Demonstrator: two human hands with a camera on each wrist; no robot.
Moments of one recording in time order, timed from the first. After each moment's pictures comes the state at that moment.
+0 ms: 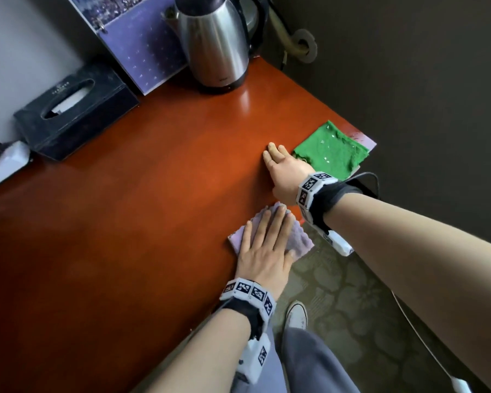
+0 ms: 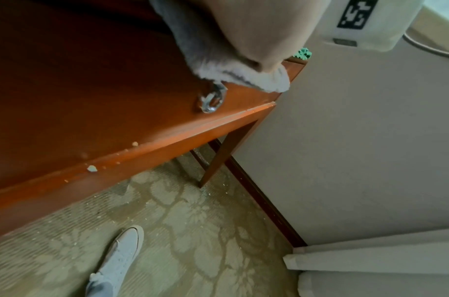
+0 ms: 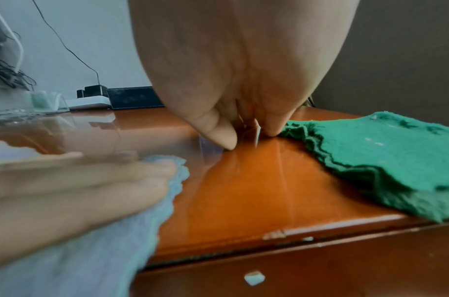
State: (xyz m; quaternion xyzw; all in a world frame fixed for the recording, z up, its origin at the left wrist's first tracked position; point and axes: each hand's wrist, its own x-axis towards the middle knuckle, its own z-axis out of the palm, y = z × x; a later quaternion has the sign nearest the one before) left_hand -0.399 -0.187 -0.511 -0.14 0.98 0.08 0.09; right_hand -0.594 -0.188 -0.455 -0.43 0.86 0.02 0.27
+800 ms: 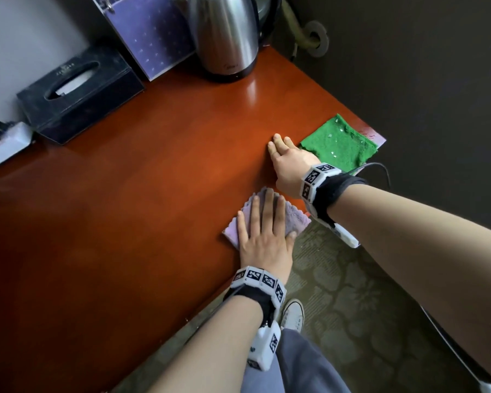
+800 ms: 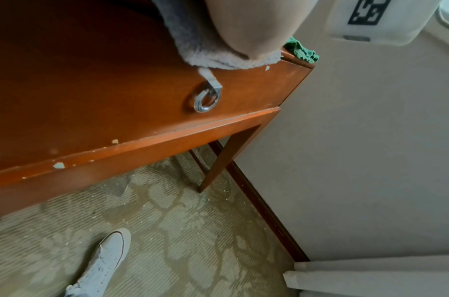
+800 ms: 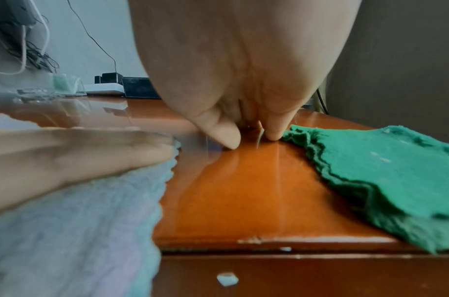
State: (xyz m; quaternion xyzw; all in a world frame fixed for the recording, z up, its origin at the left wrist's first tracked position) left_hand -0.413 -0.175 -0.525 -0.26 0.96 0.06 0.06; right_hand -0.594 -0.191 -0.460 -0.43 0.86 0.05 0.26
